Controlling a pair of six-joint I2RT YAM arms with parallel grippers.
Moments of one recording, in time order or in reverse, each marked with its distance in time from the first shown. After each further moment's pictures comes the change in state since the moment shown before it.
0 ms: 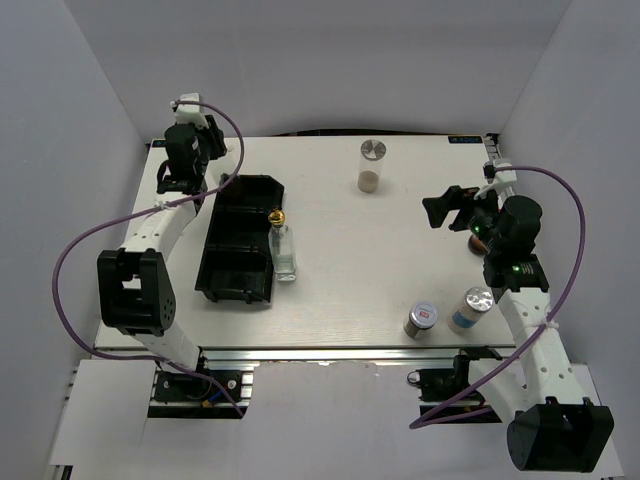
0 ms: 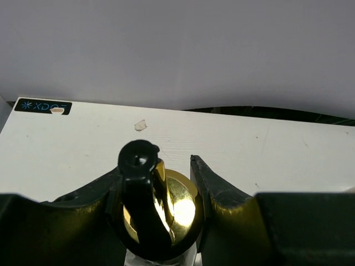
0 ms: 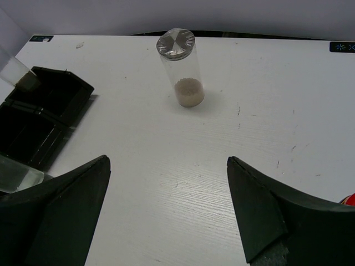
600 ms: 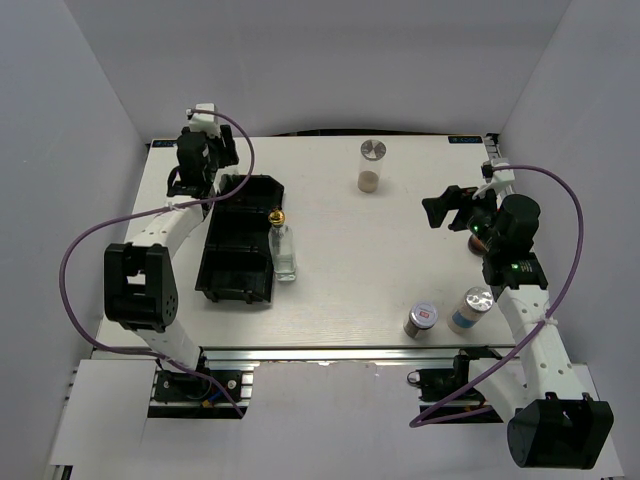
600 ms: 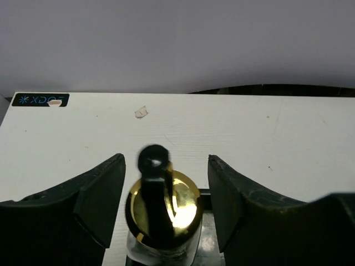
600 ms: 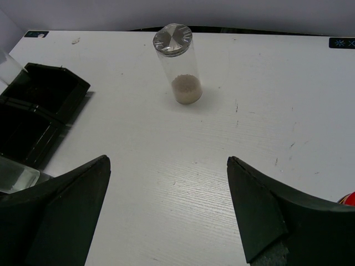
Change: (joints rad) left arm -0.027 0.038 -0.058 0.044 -0.024 0.086; right arm 0.000 0.019 0.000 0.000 0.003 -0.011
